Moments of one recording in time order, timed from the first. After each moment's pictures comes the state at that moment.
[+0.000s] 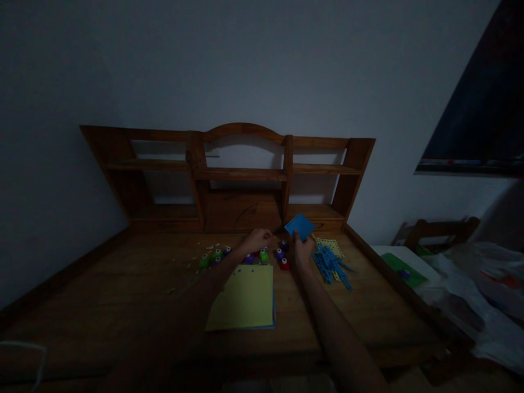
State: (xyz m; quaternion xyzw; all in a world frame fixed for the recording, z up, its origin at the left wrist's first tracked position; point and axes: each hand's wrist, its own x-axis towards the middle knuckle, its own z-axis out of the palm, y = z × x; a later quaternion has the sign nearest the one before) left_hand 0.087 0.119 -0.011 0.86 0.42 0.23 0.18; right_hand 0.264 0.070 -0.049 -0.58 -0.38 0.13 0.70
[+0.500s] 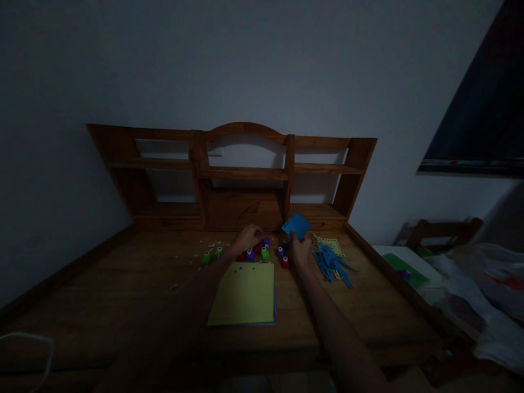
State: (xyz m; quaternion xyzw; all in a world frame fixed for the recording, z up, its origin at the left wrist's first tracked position) left_hand 0.055 0.126 -0.019 0.84 0.47 0.25 0.12; right_hand 0.257 0.069 -0.053 -0.59 -0.41 0.13 0.68
